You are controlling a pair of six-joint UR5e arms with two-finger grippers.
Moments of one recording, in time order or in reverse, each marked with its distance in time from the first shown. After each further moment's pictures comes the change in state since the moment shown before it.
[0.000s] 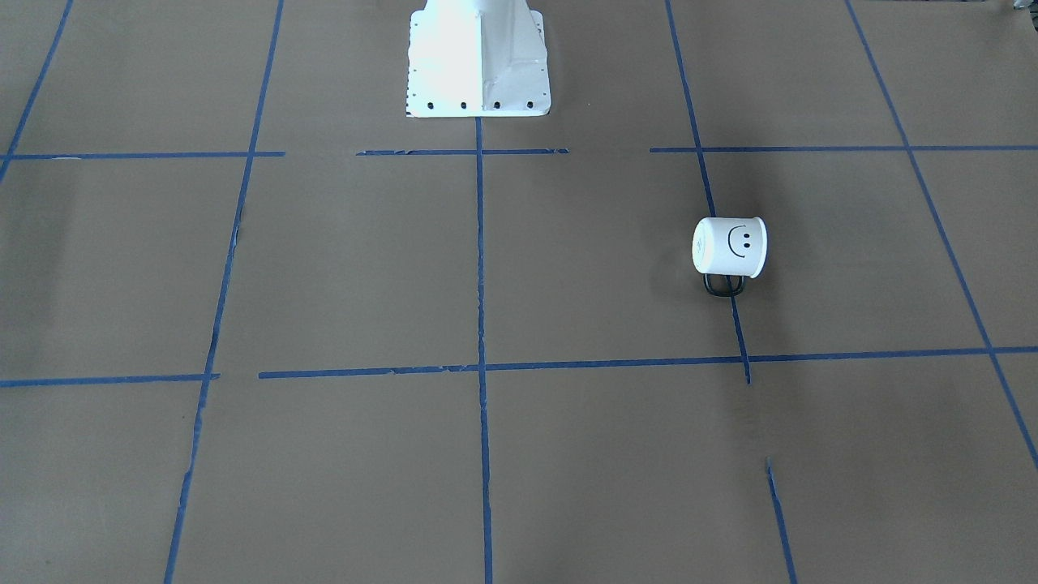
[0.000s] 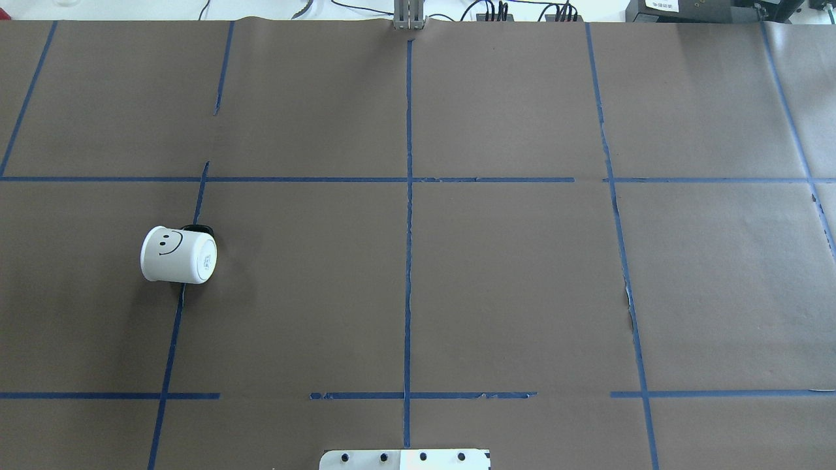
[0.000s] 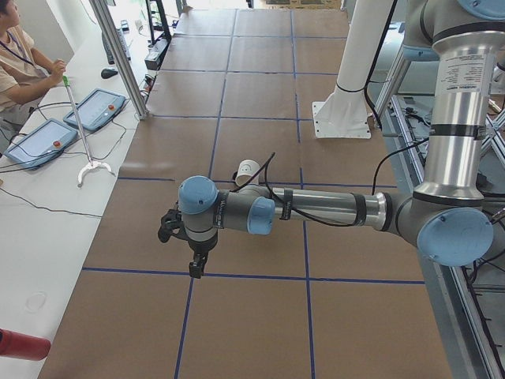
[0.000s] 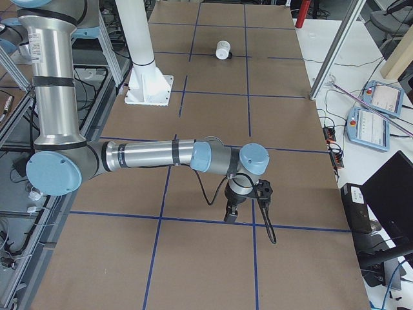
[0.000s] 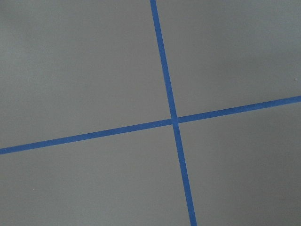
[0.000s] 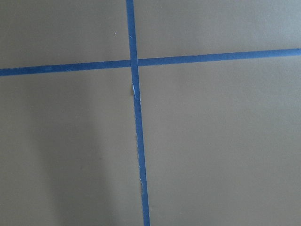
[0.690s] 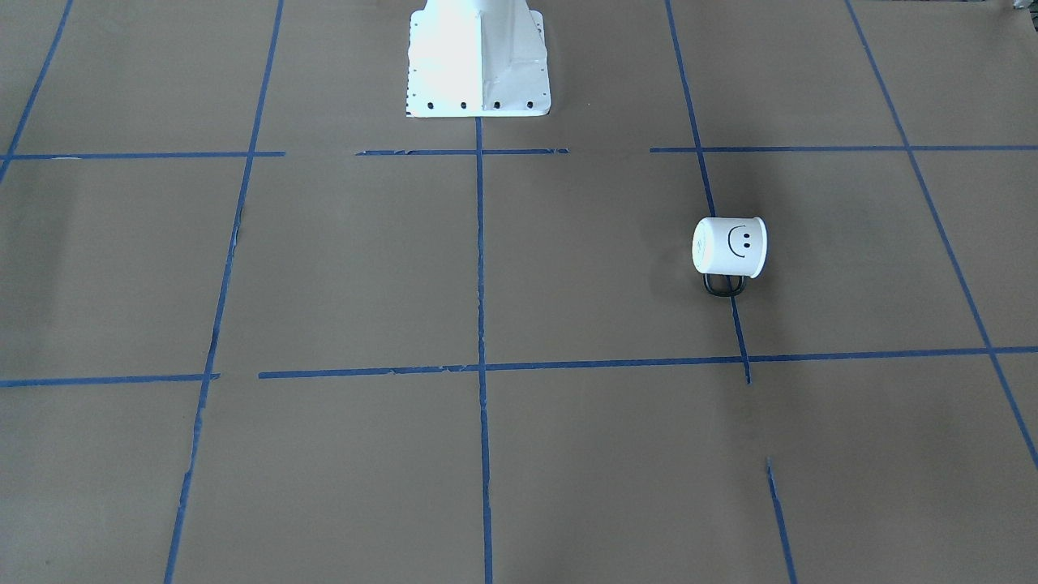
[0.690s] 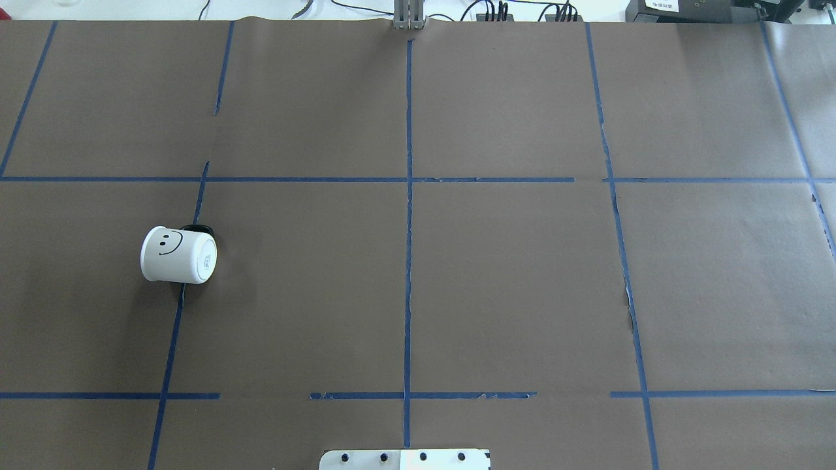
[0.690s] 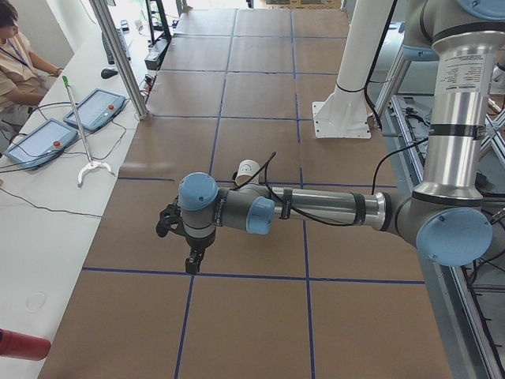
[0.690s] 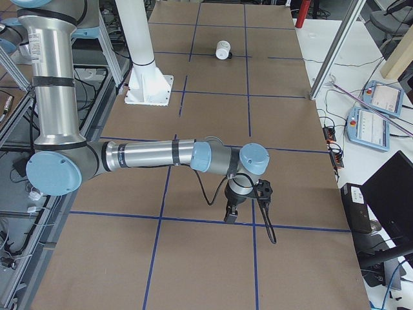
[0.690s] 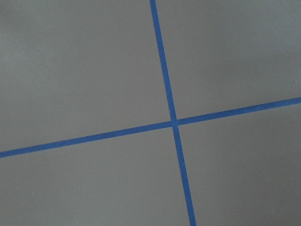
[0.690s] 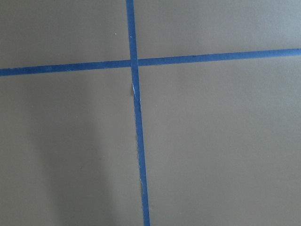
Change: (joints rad) left arm 0.017 -0.003 -0.007 -0.125 -0.002 -0.001; right arm 0.000 0.000 0.000 0.000 0.000 0.000
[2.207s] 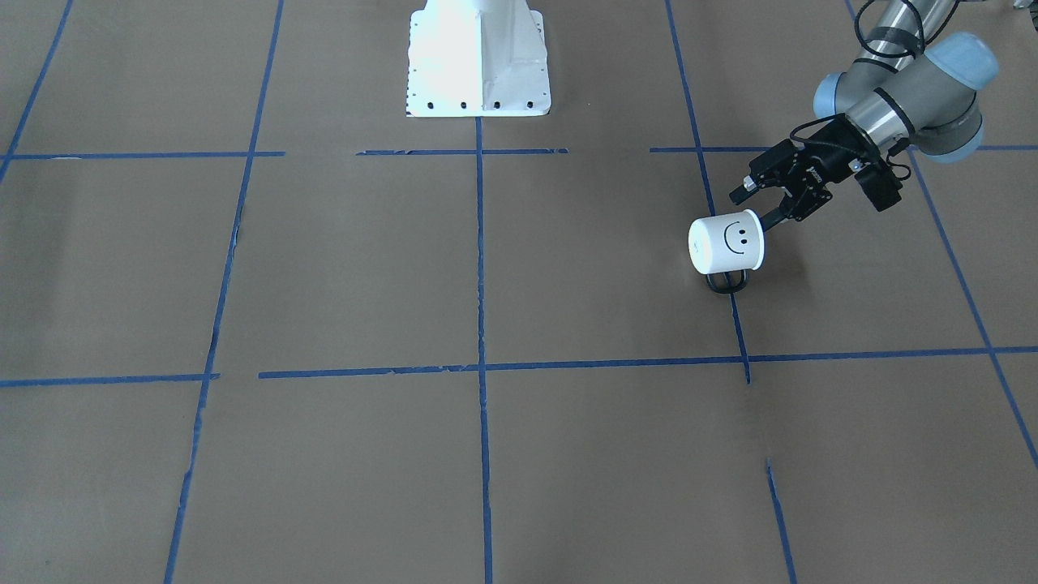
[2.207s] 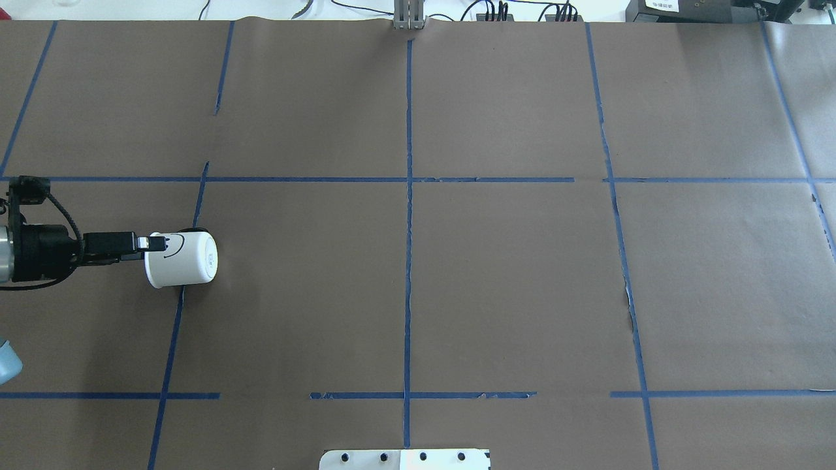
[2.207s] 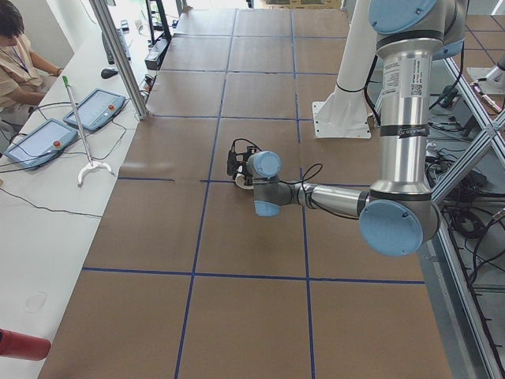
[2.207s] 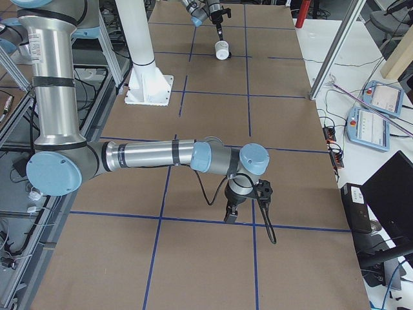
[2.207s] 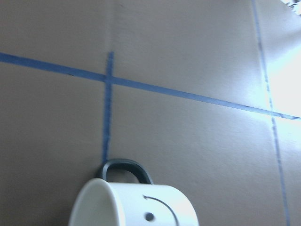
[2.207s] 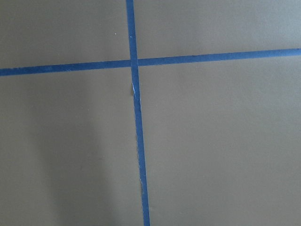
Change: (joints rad) left arm 0.792 0.059 0.097 -1.516 0.302 -1.578; right arm 0.000 0.000 0.000 0.000 0.000 0.000
